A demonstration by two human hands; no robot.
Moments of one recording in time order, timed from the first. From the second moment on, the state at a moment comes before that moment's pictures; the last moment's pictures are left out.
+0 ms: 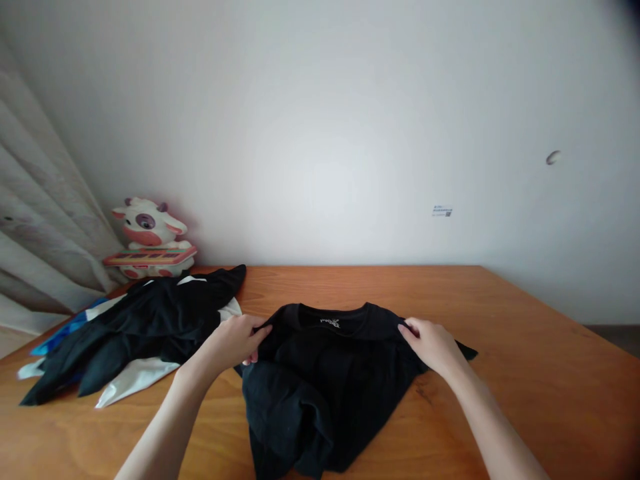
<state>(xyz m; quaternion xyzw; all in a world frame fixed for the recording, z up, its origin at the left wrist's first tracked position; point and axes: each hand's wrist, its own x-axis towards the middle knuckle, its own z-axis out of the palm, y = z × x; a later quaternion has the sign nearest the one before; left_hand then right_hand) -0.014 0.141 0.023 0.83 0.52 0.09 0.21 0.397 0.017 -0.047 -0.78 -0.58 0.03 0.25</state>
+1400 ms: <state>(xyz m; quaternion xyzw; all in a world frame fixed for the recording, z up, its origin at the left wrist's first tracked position) -0.007 0.179 -0.077 0.81 0.58 0.08 0.01 0.414 0.069 -0.099 -0.75 -0.65 -0.02 0.12</state>
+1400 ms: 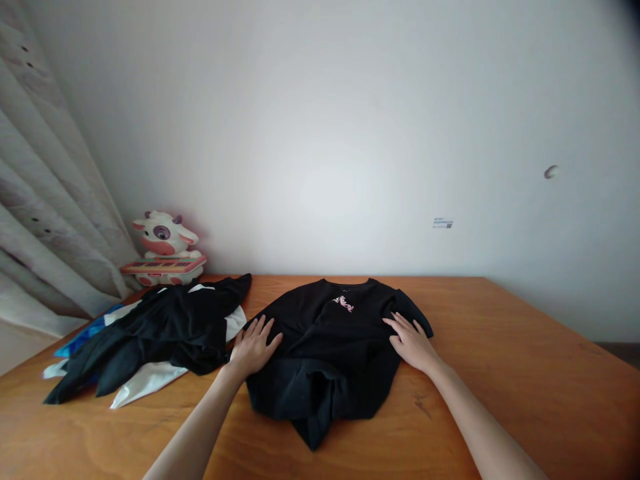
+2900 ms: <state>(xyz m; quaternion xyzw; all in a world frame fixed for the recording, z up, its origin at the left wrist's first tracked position) -0.008 0.171 -0.069 0.79 0.55 0.27 -0.01 0.427 0.025 -0.117 -0.75 -0.56 -0.06 0.33</state>
